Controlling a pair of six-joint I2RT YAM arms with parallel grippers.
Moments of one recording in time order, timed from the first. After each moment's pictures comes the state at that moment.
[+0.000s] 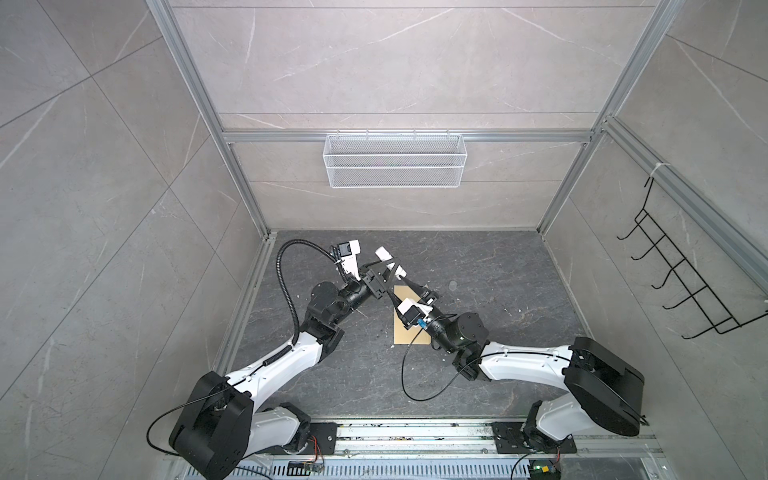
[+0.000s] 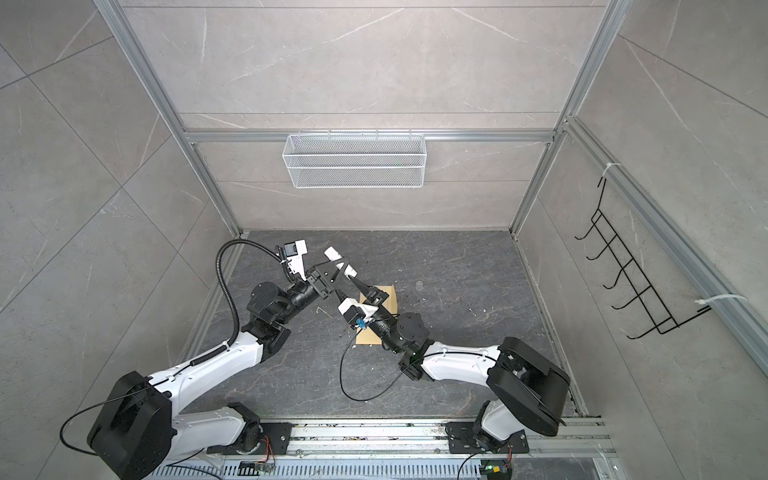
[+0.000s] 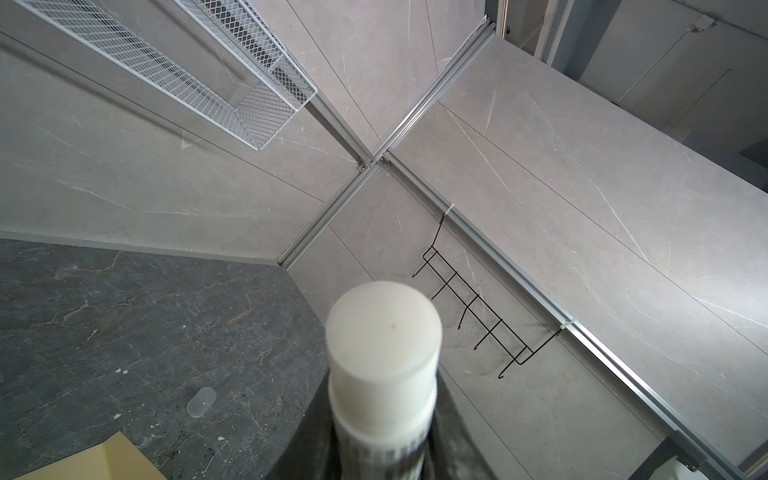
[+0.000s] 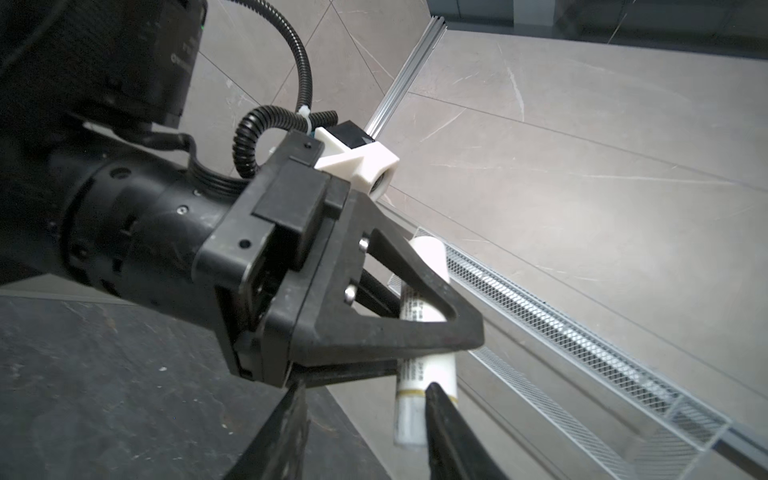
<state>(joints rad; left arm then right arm) -0.57 1.24 0.67 0.85 0.37 -0.86 0.97 1.52 0.68 1.20 0.15 -0.71</state>
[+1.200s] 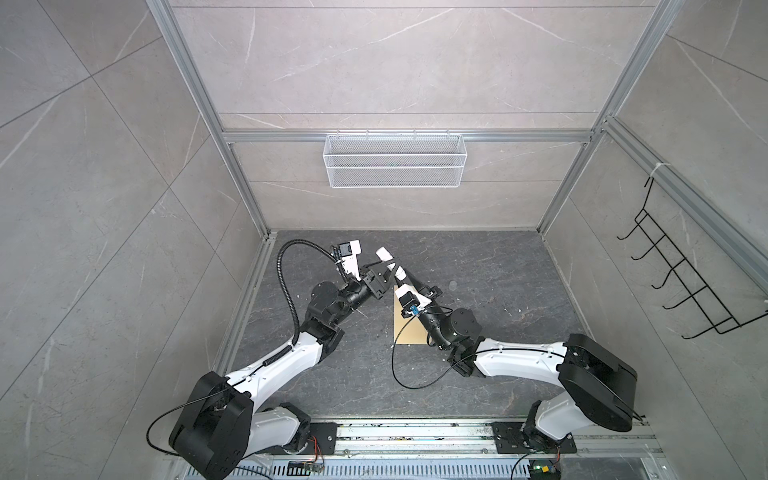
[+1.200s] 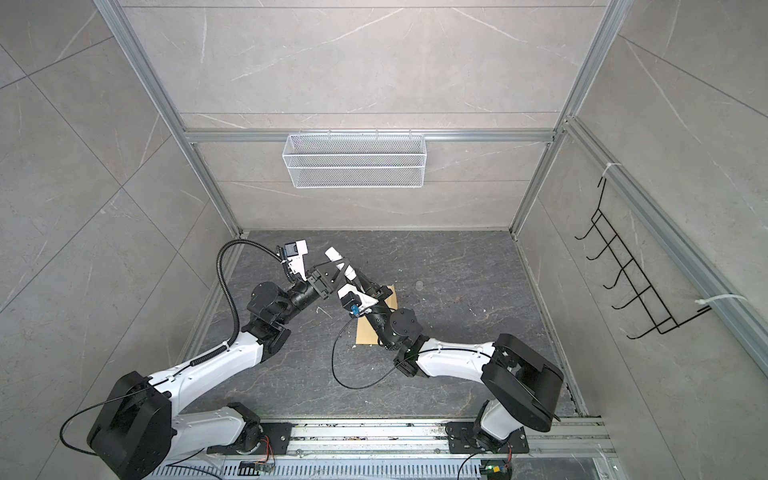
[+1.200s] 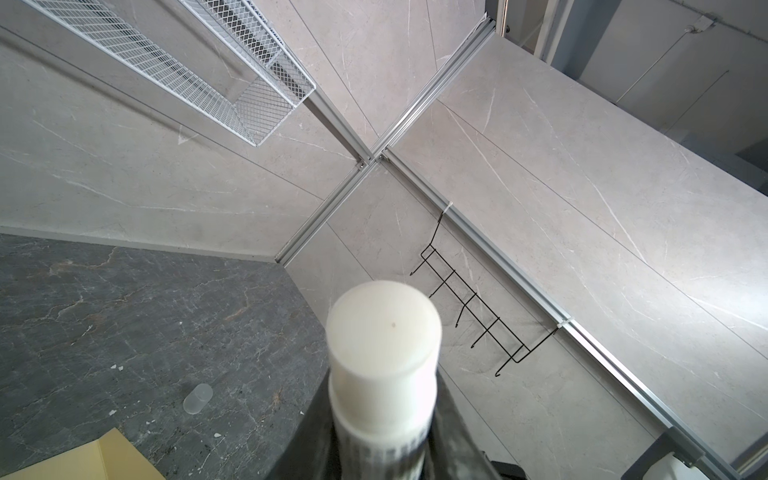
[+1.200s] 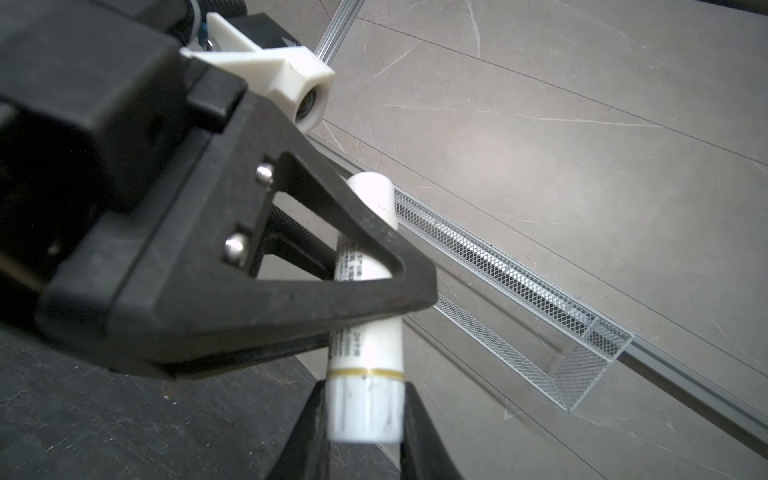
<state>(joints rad) -0.57 1.24 0.67 0.85 0.37 -0.86 0.96 1.53 0.73 1.11 0.34 -0.68</state>
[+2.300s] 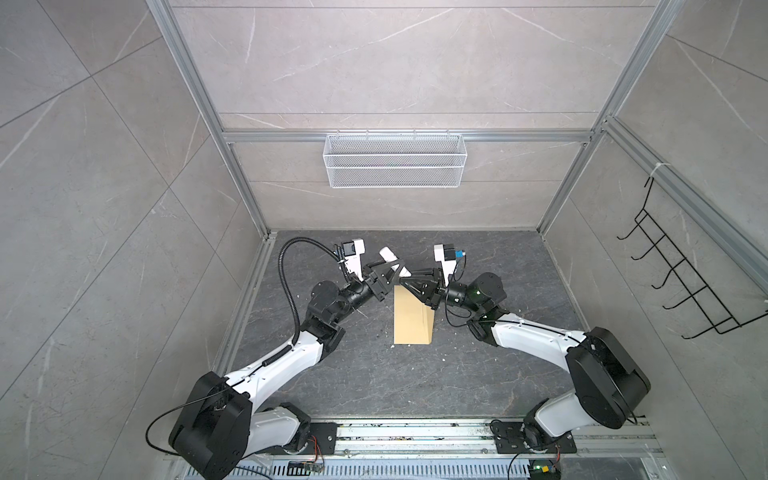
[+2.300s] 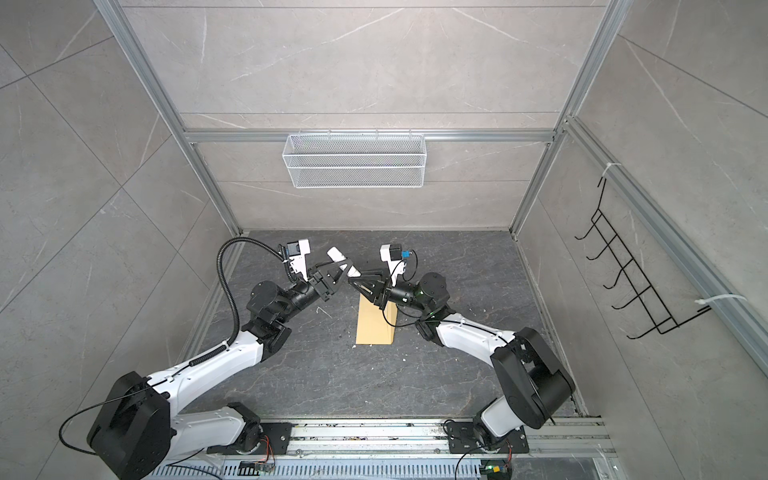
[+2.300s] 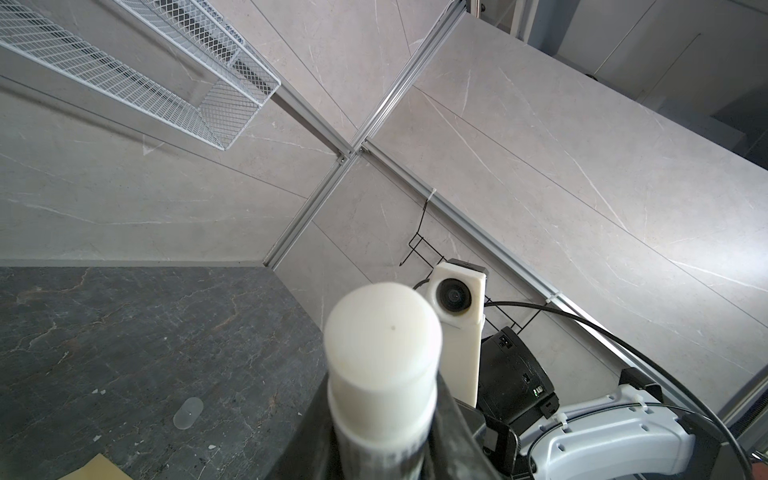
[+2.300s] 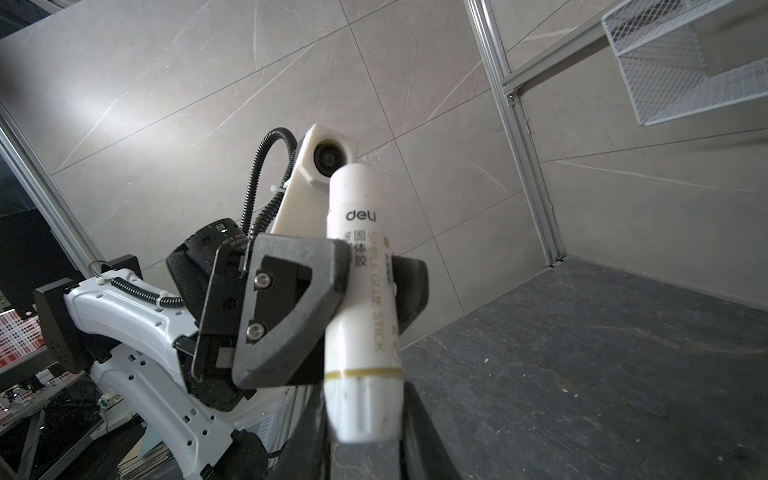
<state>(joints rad) -0.58 1.23 0.70 0.84 0.43 -0.81 0.59 1.53 0.81 1.05 -0.73 0.63</state>
